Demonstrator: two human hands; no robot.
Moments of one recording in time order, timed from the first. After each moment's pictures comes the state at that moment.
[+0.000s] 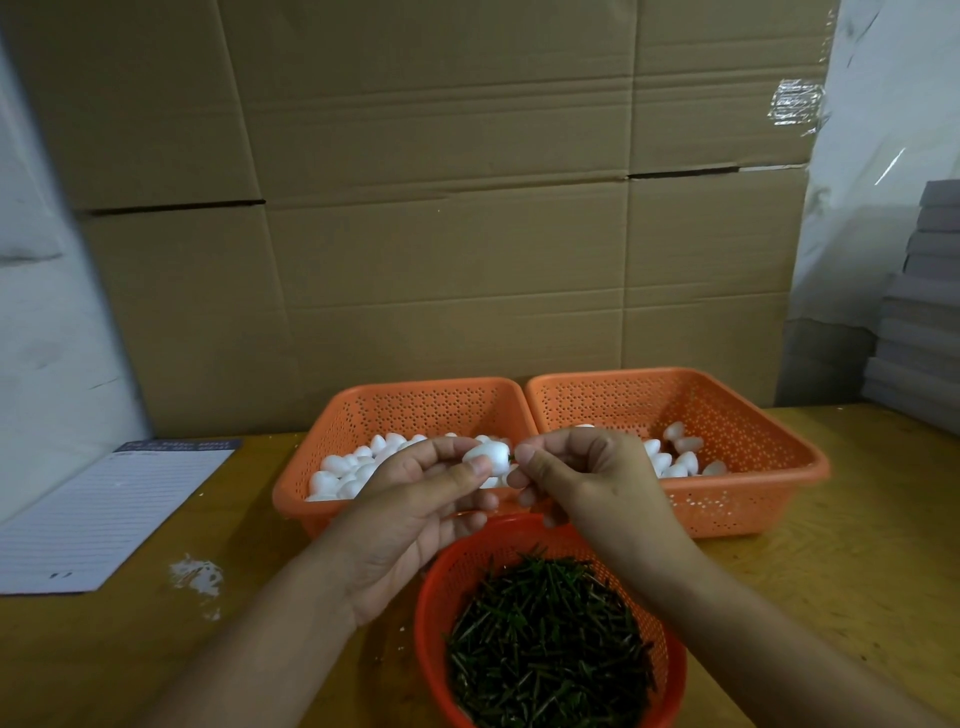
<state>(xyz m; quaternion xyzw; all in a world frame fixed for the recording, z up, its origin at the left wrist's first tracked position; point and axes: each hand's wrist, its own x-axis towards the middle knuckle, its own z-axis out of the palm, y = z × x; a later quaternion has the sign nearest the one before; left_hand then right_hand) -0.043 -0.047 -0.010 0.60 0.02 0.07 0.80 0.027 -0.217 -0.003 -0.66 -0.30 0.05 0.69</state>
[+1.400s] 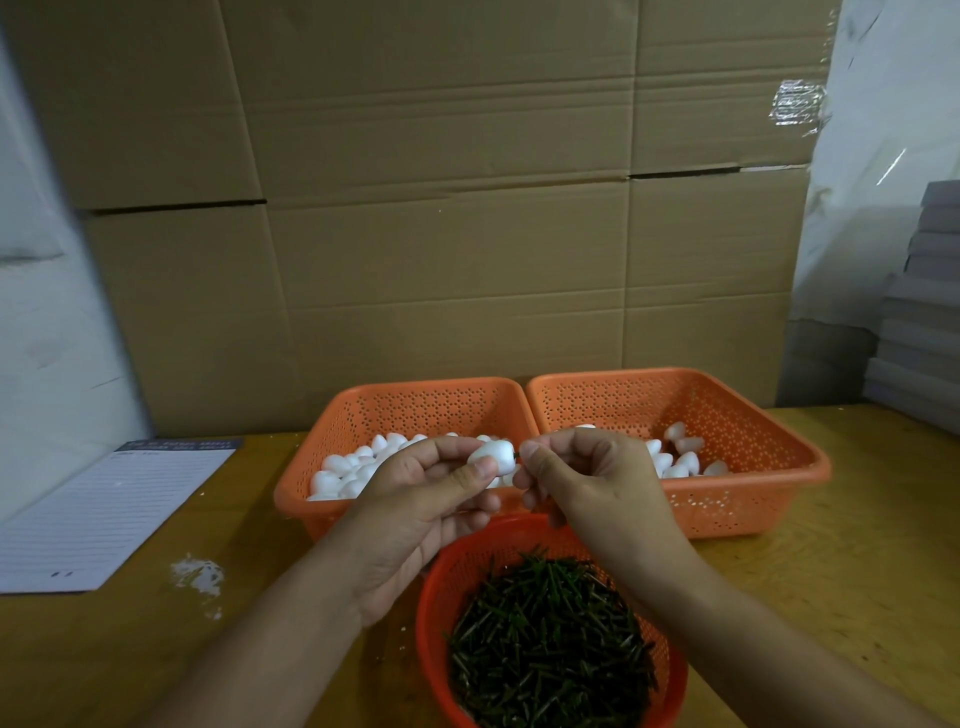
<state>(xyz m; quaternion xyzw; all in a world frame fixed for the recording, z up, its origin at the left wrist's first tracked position) -0.044 -0.052 -0.008 0.60 0.02 0.09 0.79 0.024 -0.214 -0.006 -0.66 -0.28 0.02 0.70</state>
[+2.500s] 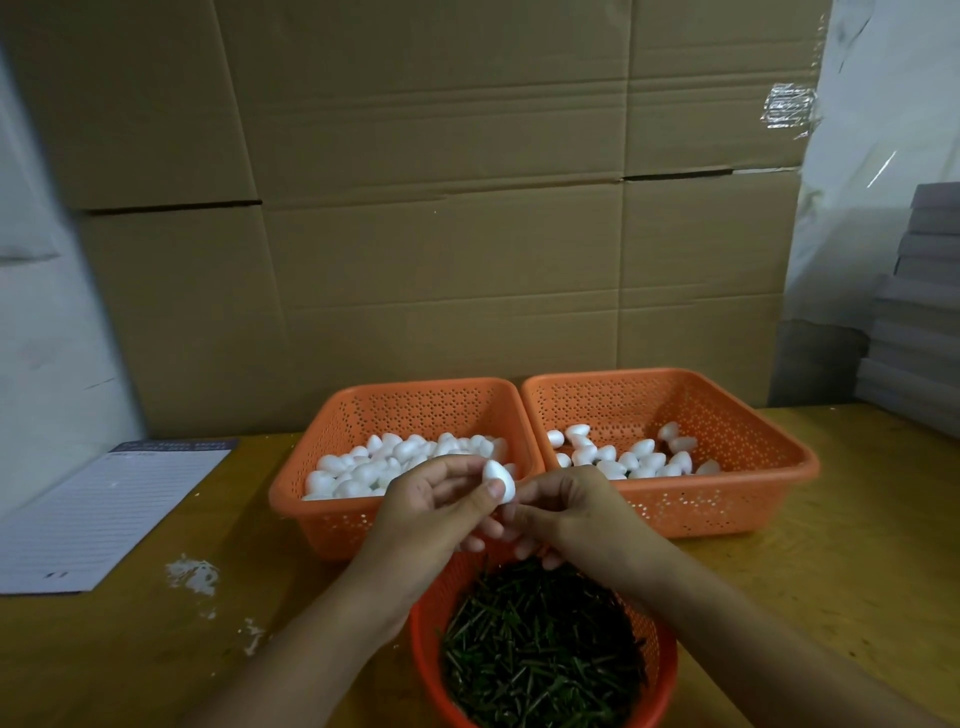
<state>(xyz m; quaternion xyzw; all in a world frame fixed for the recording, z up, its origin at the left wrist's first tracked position) -0.037 -0.065 -0.032 0.72 0.05 0.18 0.67 0.043 -0.219 -0.025 -0.75 -0.34 0.16 0.55</state>
